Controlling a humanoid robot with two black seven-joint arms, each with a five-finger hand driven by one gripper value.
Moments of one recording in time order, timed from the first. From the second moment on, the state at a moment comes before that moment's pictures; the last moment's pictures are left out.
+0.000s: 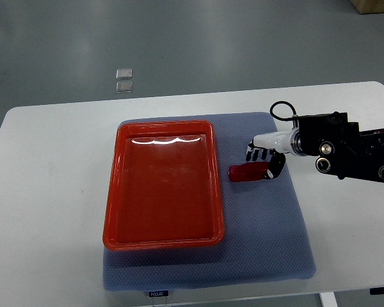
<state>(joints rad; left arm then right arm) -0.02 0.00 -0.05 -0.09 0.12 -0.15 0.03 1.23 -0.47 -0.23 1.26 -1.07 0.10 -0.30</state>
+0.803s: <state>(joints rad) -0.02 0.00 -0.05 -0.09 0.12 -0.15 0.03 1.26 -0.47 -0.23 1.26 -1.07 0.15 -0.27</state>
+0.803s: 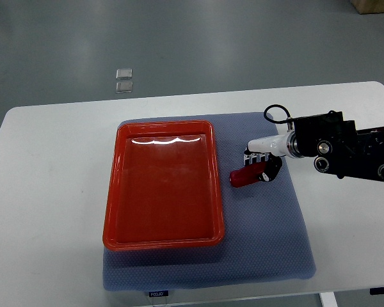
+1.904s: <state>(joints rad) -0.02 0.00 -0.05 -0.09 0.12 -0.15 0.03 1.38 -0.11 -0.22 1.12 -1.05 0.14 -0.21</state>
